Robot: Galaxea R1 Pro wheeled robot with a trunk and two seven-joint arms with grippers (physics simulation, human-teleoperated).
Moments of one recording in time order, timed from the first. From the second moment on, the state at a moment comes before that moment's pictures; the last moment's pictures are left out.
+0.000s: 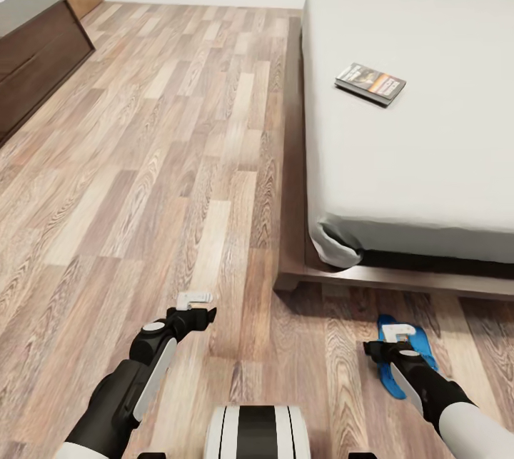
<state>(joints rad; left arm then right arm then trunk) -0.43 0.01 -0.20 -1.29 0.20 0.63 0.11 -0.64 -0.23 0.21 -0.46 -0.22 0.19 -0.09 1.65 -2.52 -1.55</state>
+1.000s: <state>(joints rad) -0.43 0.00 -0.20 -1.29 0.20 0.63 0.11 -0.63 -0.23 0.21 -0.45 -0.23 0.20 -0.09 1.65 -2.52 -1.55</state>
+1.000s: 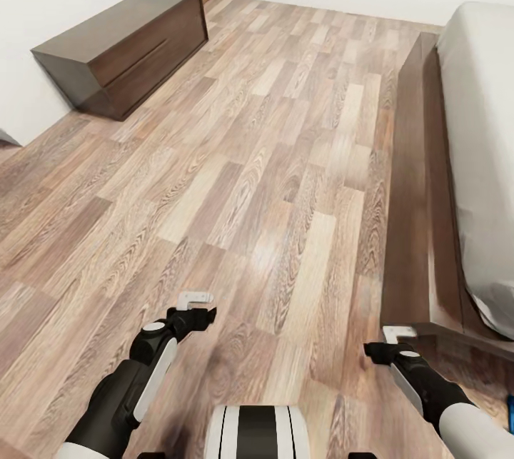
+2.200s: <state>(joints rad) -0.43 0.00 -0.20 -1.29 0.20 0.63 0.11 -0.64 -0.23 0.21 -0.47 -0.22 0.24 -0.09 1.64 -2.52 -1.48</state>
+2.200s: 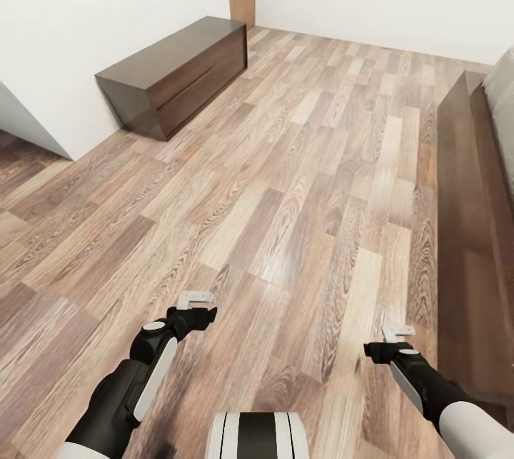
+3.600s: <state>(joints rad) -0.39 -0.02 -0.16 -1.53 0.19 0.90 0.16 -0.36 -0.23 0.16 -1.48 -0.22 0.66 -0.25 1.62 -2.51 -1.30</state>
